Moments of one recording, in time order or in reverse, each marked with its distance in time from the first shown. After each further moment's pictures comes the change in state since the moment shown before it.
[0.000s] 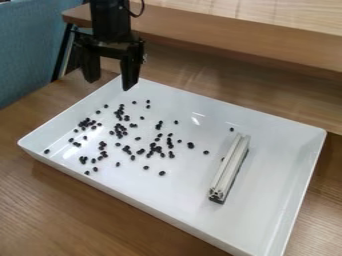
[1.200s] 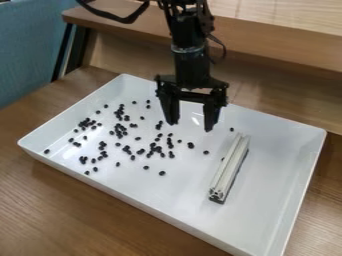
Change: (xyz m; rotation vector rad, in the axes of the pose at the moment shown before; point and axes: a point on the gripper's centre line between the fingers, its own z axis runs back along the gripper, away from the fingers) arm 0.018 -0.121 -0.050 -0.138 -0.034 -0.088
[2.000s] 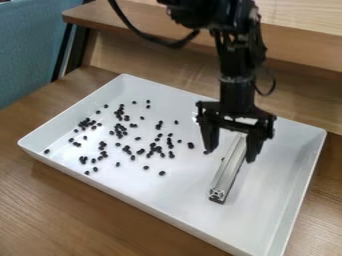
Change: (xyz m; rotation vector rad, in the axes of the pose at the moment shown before) arm -0.012 -0.060 -0.031 0.000 0.051 -0.077
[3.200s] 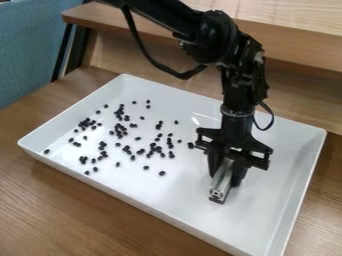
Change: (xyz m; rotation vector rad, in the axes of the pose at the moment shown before) arm -0.004 0.004 -0.042 0.072 0.027 0.027
